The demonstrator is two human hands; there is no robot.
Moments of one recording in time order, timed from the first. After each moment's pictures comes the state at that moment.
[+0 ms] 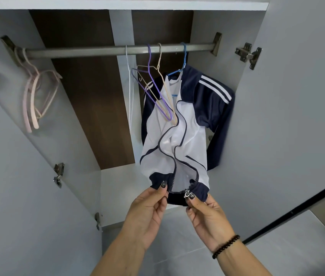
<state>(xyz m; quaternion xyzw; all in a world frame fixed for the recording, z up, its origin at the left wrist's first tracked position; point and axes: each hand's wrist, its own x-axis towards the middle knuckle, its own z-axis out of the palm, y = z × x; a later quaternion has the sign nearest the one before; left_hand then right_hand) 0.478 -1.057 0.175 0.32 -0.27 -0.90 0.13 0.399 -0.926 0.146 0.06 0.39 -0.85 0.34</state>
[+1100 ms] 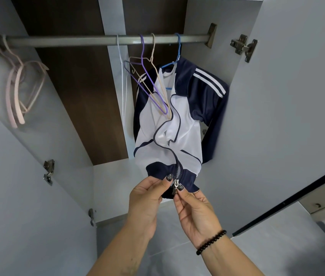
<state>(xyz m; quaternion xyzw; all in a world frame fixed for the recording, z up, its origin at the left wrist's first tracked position) 0.466 -1.051 0.177 0.28 -0.45 -0.83 0.18 0.418 -0.950 0.164 0.12 0.34 -0.88 0.32</state>
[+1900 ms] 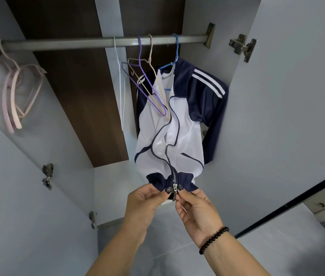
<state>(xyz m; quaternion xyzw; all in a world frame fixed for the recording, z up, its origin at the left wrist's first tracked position) 0.464 -1.064 0.154 0.30 -0.60 -0.73 0.13 0.402 -0.949 0.166 0.16 0.45 -0.81 0.33</state>
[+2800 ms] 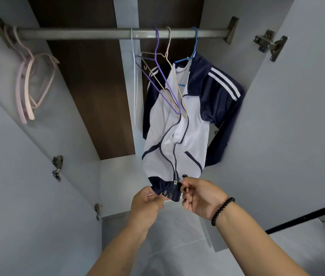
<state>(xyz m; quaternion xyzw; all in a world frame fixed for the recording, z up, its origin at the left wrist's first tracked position) 0.459 -1.094 0.118 0.41 -0.62 -0.67 0.08 0.353 -0.985 0.176 0.14 0.59 -0.63 0.49</state>
